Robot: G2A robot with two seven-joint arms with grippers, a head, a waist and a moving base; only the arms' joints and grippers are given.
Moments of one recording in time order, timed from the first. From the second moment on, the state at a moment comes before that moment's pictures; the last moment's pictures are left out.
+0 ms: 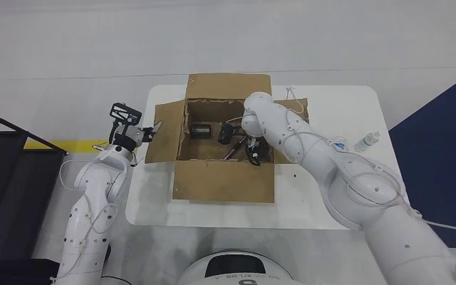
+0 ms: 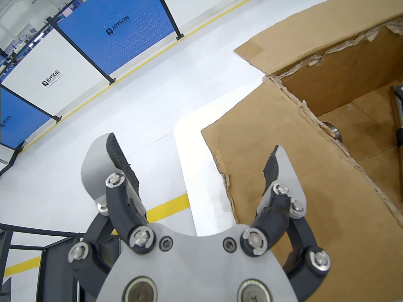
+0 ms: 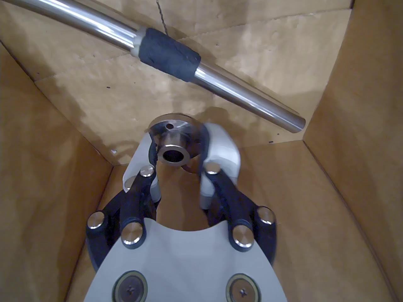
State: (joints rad) left arm 1.50 -1.24 -1.58 -1.71 1.61 -0.26 -0.17; right arm -0.37 -1.54 0.17 -0.63 -0.72 -0.61 1.21
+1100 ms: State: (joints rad) left arm 1.50 -1.24 -1.58 -1.71 1.61 -0.26 -0.17; right arm -0.46 -1.32 0.36 -1.16 -0.97 -0.44 1.08
